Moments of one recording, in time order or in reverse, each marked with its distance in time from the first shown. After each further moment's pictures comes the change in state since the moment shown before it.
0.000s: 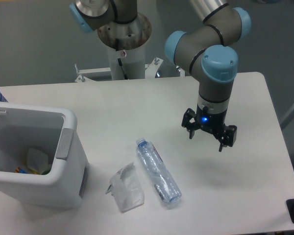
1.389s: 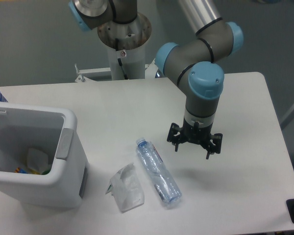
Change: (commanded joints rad) arm -0.103 -0.086 0.020 0.072 -0.009 -0.407
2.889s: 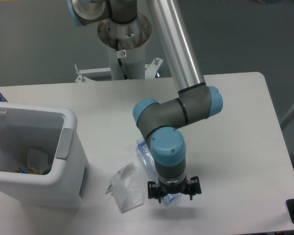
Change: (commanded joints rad) arm -0.169 -0.264 0.242 -0.029 0.190 -0.457
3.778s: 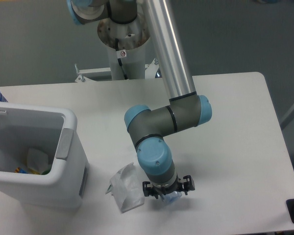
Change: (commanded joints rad) arm -0.040 -0.051 -0.011 0.009 0.155 -0.061
